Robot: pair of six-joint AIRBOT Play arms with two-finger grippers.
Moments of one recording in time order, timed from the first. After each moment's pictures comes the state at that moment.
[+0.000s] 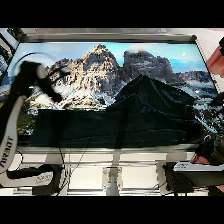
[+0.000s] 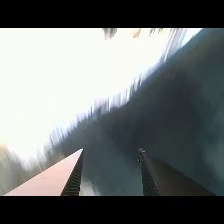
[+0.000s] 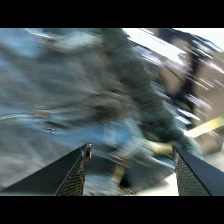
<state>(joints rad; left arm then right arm) -0.22 -1.41 1.42 1.72 -1.35 -0.95 -0.78 -1.48 1.52 -1.28 1.62 1.33</state>
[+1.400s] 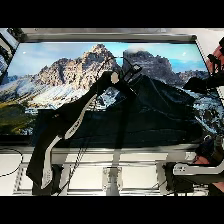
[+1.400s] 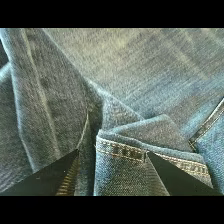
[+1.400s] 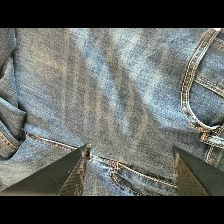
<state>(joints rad) -0.65 -2.14 2.09 1.07 -1.01 -1.06 -0.45 -1.48 1.49 -1.19 1.39 1.21</state>
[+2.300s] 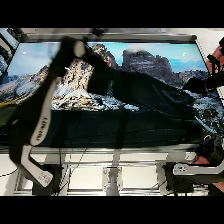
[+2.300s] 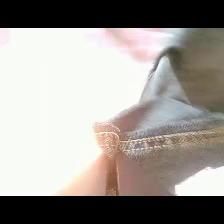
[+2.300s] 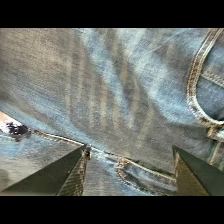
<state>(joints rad) -0.40 -1.75 2.09 1.61 -1.16 -1.37 -0.45 -1.48 1.49 -1.18 1.41 1.22</state>
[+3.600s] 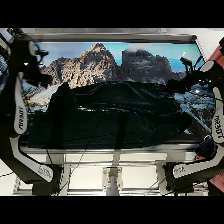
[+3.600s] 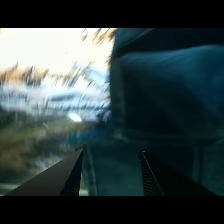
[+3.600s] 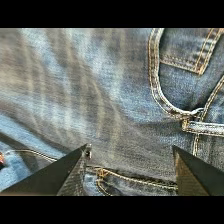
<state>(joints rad) 0.07 -1.78 1.97 1.78 -1.74 -1.38 -0.24 -1.62 1.49 -1.20 1.33 1.24</state>
